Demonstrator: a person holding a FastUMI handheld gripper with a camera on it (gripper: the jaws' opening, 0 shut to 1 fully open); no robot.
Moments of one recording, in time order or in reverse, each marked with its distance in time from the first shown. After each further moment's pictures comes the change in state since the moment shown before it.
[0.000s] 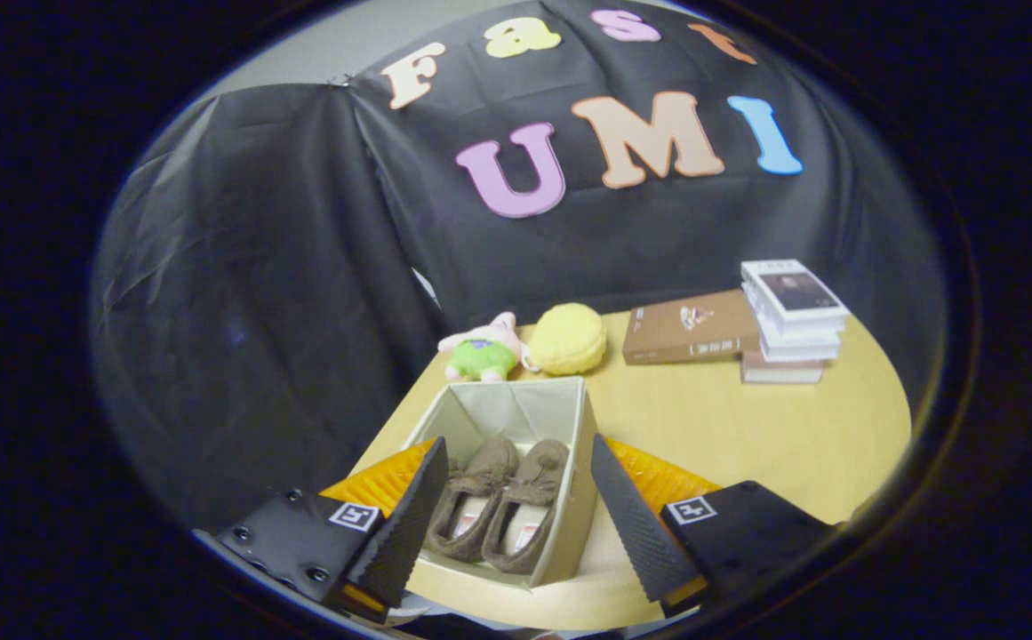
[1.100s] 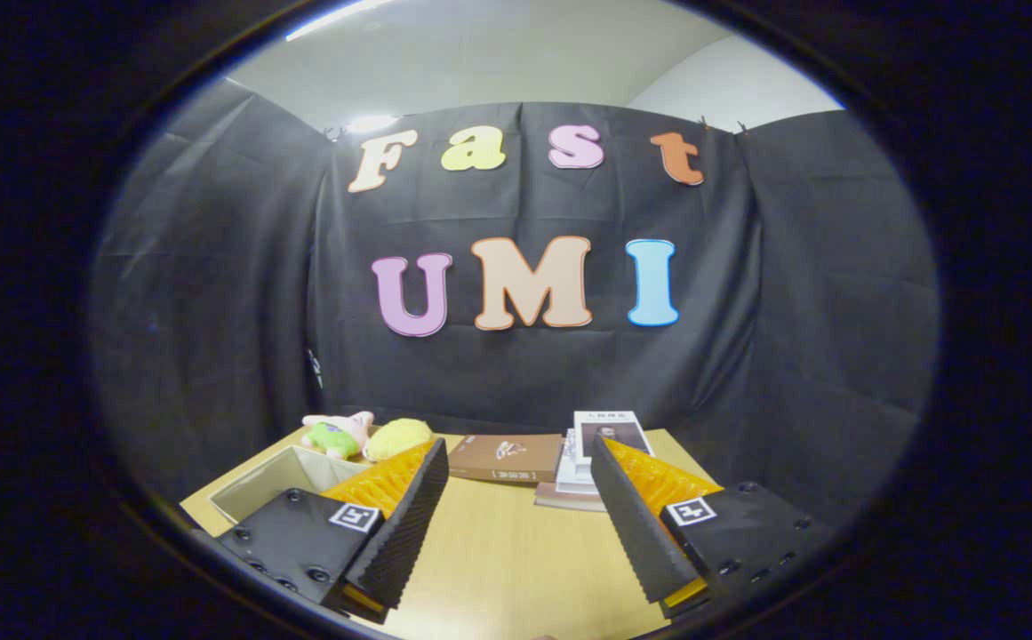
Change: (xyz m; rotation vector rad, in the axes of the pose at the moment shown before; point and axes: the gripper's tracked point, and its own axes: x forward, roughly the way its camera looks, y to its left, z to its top) arm -0.140 -0.199 0.111 -0.183 -0.392 -0.321
